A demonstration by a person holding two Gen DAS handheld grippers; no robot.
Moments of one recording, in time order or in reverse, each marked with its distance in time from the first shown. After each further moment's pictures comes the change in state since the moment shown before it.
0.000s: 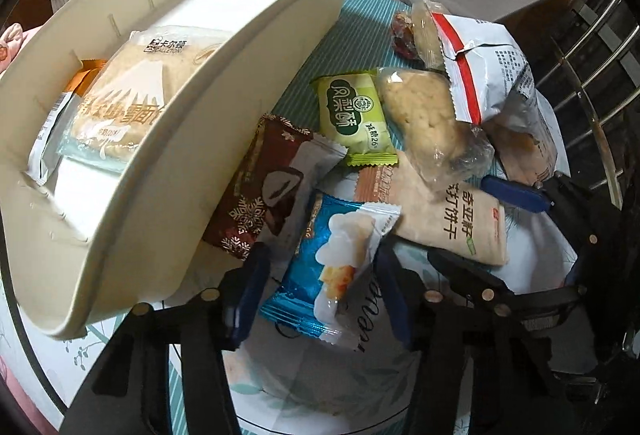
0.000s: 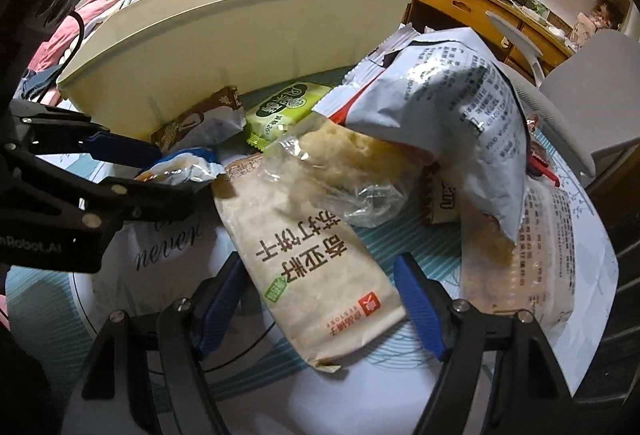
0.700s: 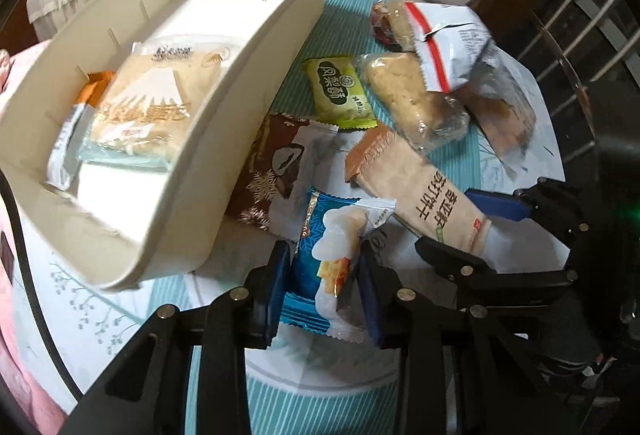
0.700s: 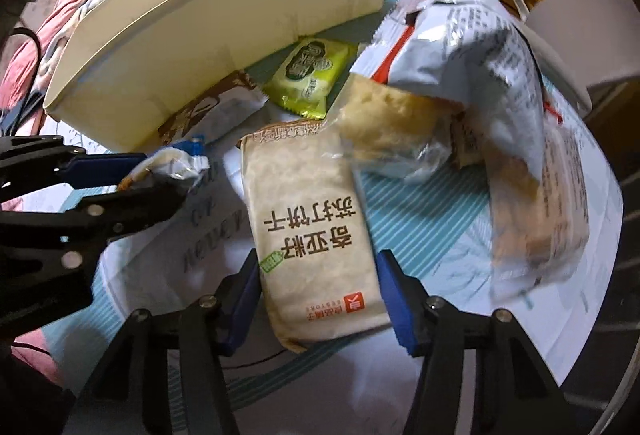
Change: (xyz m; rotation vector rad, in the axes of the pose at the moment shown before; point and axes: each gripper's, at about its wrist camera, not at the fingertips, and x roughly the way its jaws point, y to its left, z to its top) left arm -0.043 0.010 -0.017 0.108 0.045 0.000; right arm -0.001 0.026 0.006 0.197 0.204 -0.012
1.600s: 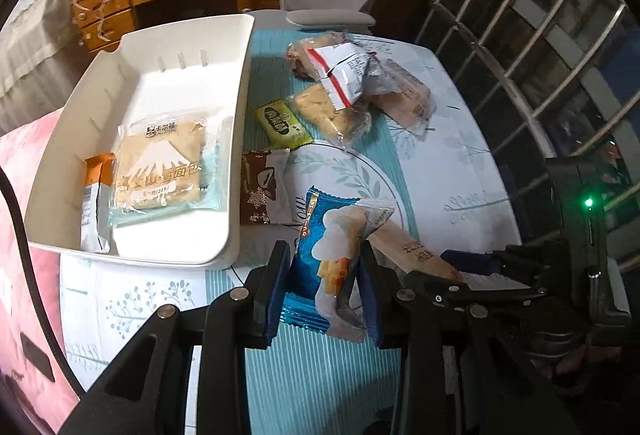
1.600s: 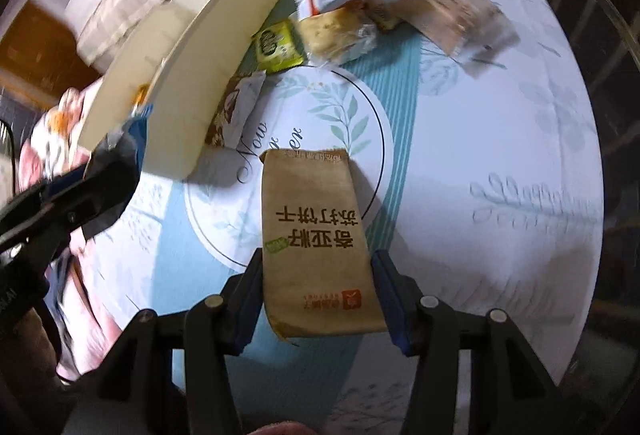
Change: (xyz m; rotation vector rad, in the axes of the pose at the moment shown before) left arm -0.103 0.019 -0.013 0.336 -0.053 -0.192; right arm -0.067 0.040 -0.087 0.681 -0.024 0.088
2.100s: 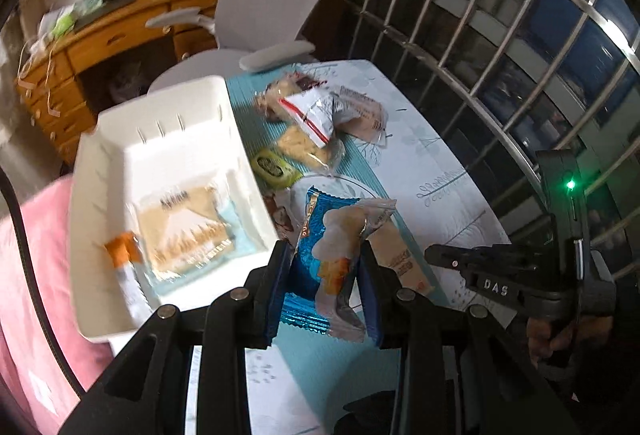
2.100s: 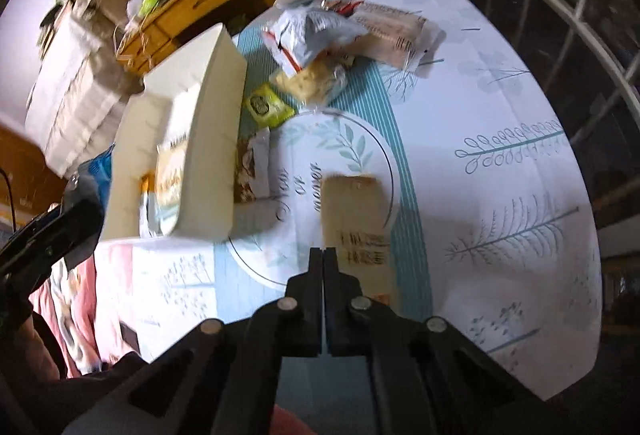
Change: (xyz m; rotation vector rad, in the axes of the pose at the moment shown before) left arm -0.070 0.048 0.025 0.290 -0.047 -0.135; right arm -0.037 0.055 -0.016 0.335 -0.210 -0.064
